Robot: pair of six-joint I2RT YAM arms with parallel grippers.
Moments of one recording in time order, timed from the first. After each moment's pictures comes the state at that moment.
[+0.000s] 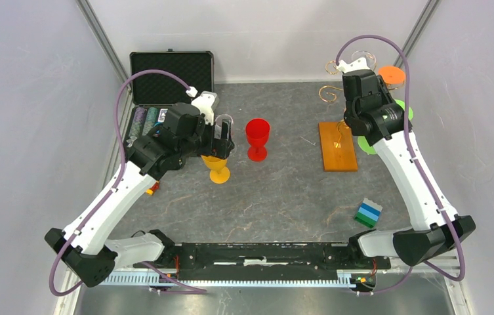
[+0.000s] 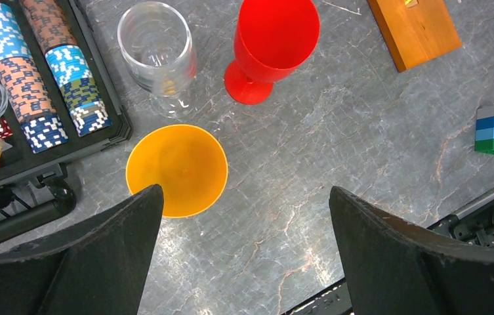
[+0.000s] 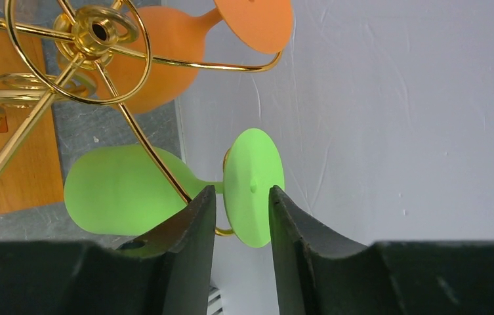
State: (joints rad) left arm -0.63 1.15 1.33 -0.78 -0.07 -0.24; right arm 0.34 1.34 1.59 -0.90 0.93 -0.39
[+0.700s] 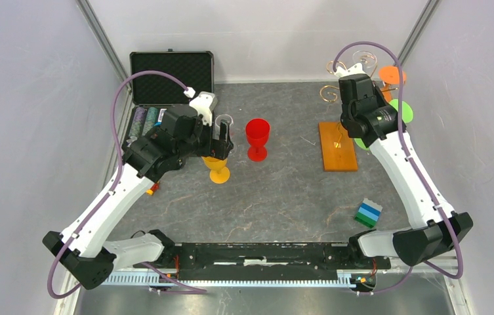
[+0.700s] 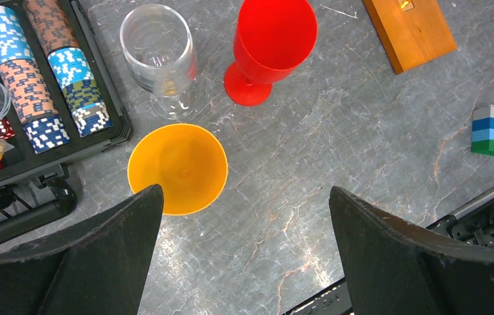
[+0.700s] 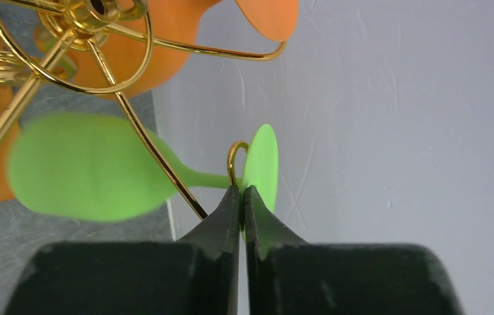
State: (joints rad) left arm -0.63 1.13 1.32 -0.77 -0.07 -0.24; right arm 0.33 1.34 1.52 -0.86 0.98 -0.44
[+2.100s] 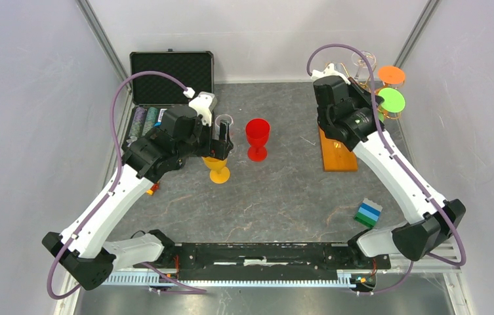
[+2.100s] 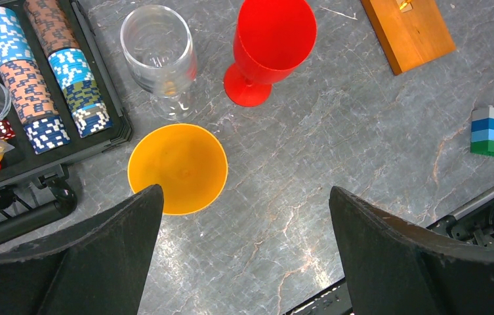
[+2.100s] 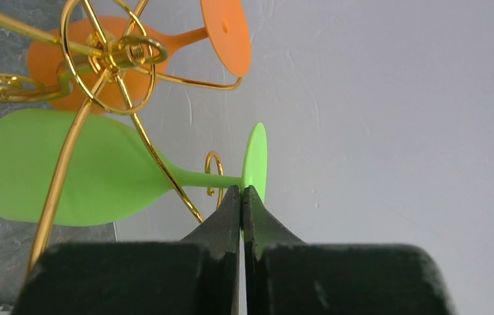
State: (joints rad) left arm -0.63 1.12 1.32 -0.77 -0.07 -0.24; right arm 0.52 1.39 1.52 -0.73 1.25 -0.64
